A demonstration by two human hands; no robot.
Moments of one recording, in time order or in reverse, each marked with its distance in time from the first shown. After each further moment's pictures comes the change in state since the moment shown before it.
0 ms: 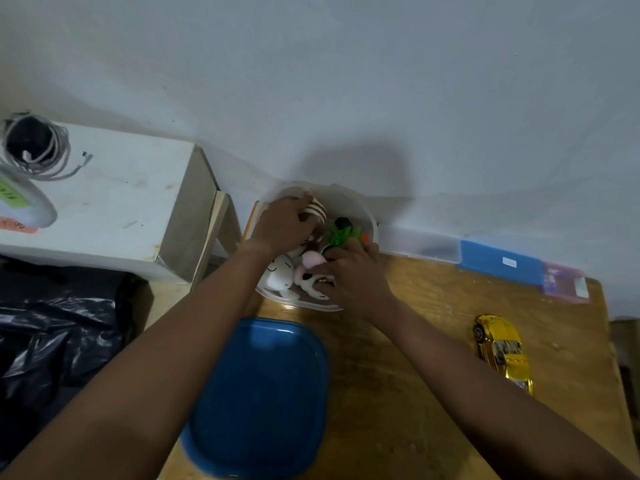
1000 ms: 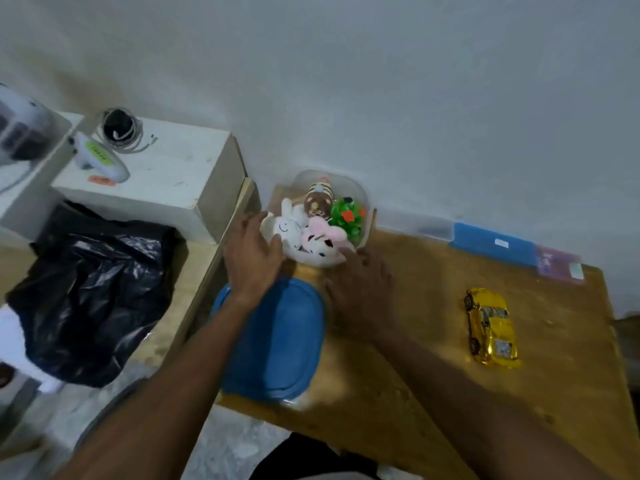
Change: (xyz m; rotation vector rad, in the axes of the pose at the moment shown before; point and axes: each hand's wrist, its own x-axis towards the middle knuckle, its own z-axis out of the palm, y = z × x) left_hand -0.186 0.008 0.015 -0.015 0.622 -0.102; right_hand -0.117 -0.034 0.023 0.218 0.198 0.361
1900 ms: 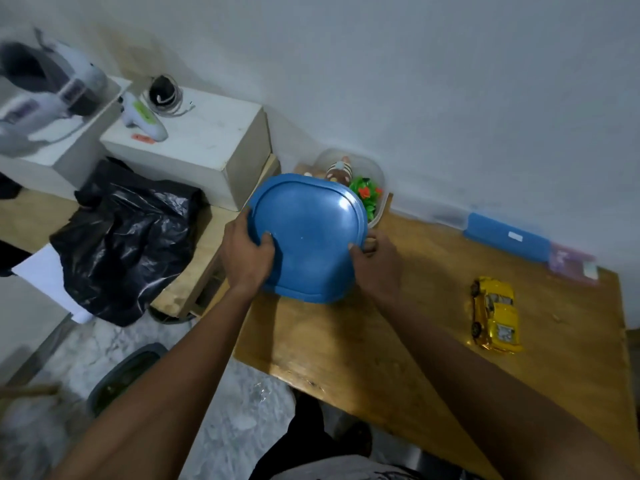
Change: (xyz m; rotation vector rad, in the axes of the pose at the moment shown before) left_hand -0.065 -0.008 -0.030 -0.058 0.073 -0.339; right_hand -0.017 -0.015 -0.030 0.549 0.008 0.221
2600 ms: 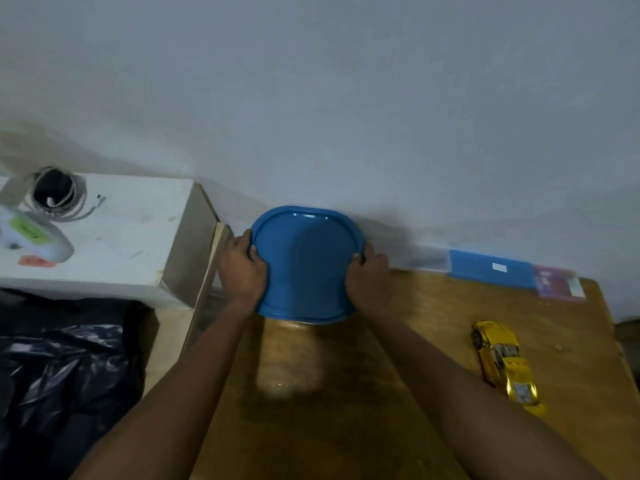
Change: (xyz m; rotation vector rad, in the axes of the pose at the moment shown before) left_hand 0.152 0.058 0.094 0.031 -0.181 0.206; right_hand 0.145 -0.006 0.022 -0.109 0.115 0.267
